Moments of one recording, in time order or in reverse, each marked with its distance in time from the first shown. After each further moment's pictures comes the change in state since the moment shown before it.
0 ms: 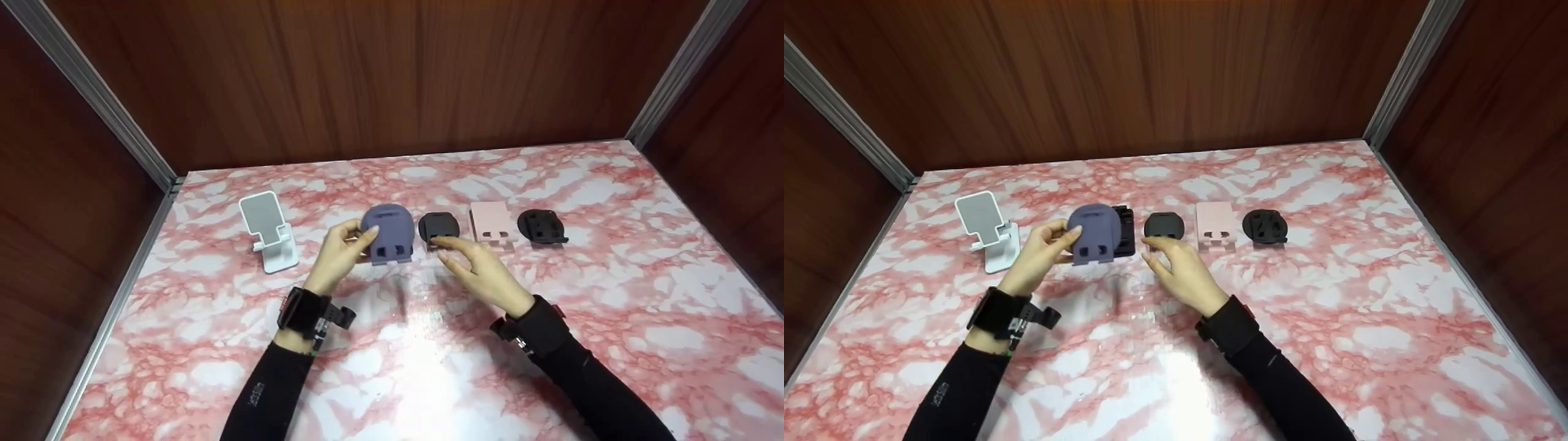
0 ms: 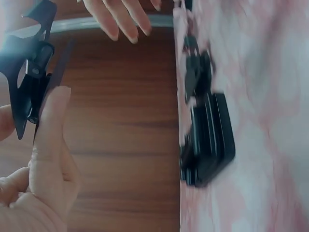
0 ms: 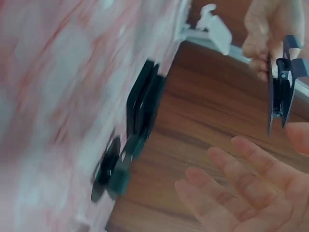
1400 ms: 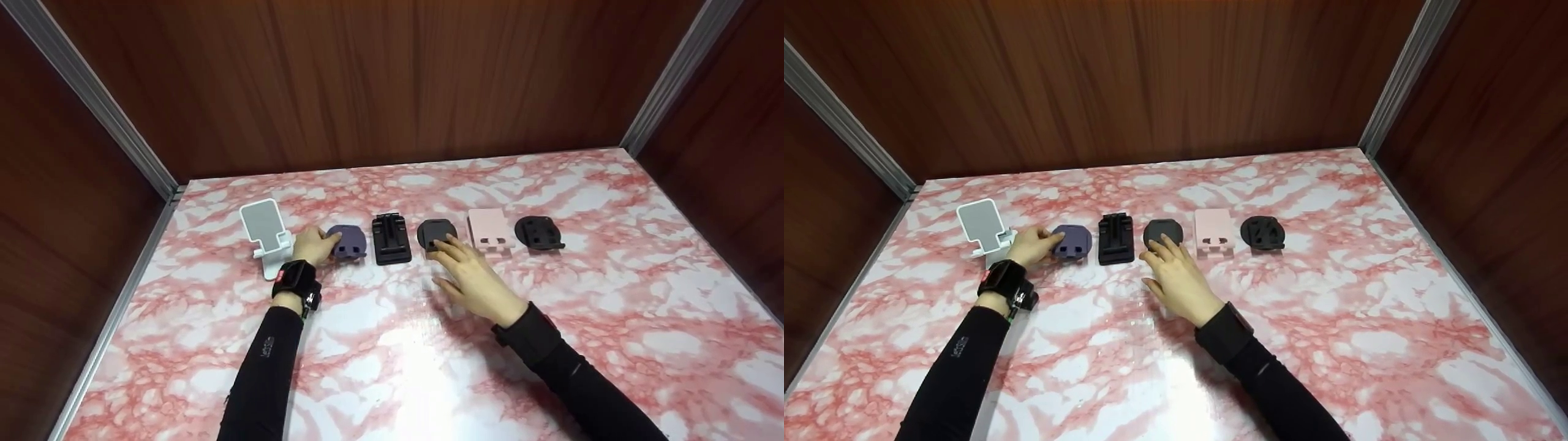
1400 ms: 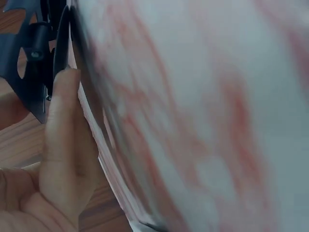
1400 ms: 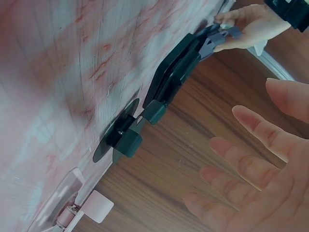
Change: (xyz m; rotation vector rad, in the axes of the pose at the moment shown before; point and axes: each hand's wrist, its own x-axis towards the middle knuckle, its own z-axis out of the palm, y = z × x) left_hand 0.062 -0.046 -0.062 0.817 0.192 -0.229; right_hand -0.003 0.005 0.009 -0.425 -0.035 -0.176
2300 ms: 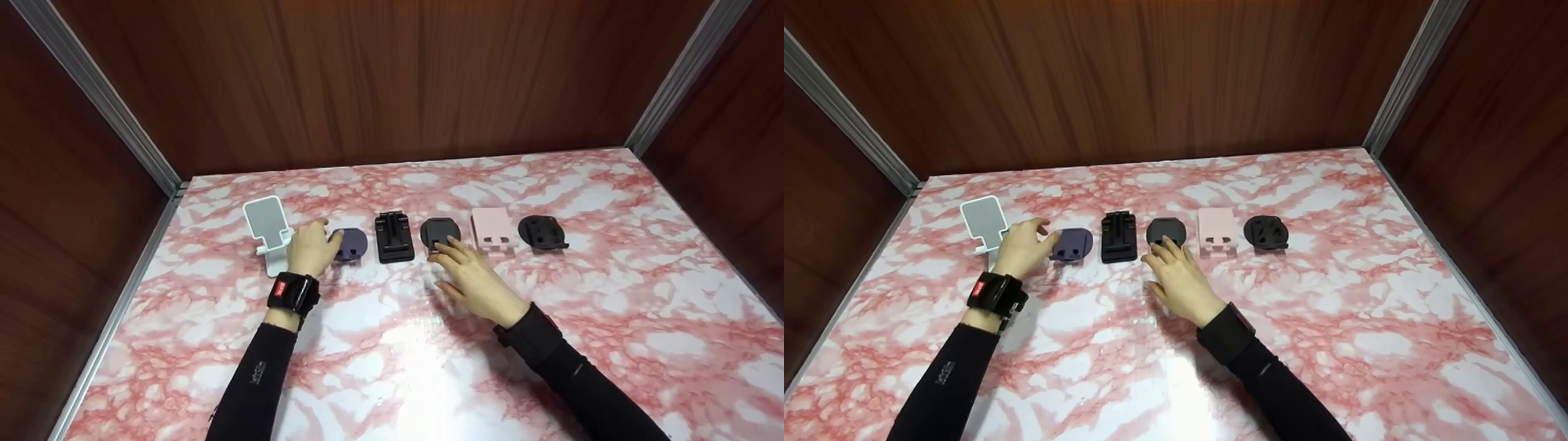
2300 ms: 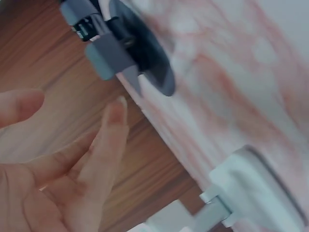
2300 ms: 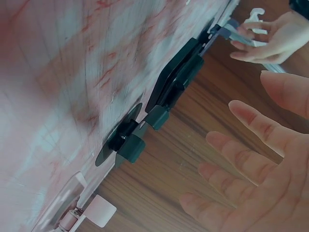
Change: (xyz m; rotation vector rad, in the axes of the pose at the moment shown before) left_hand -0.039 0.019 -0.015 0.189 0.205 0.169; right_hand -0.001 0.002 0.004 -0.014 -0.021 -0.053
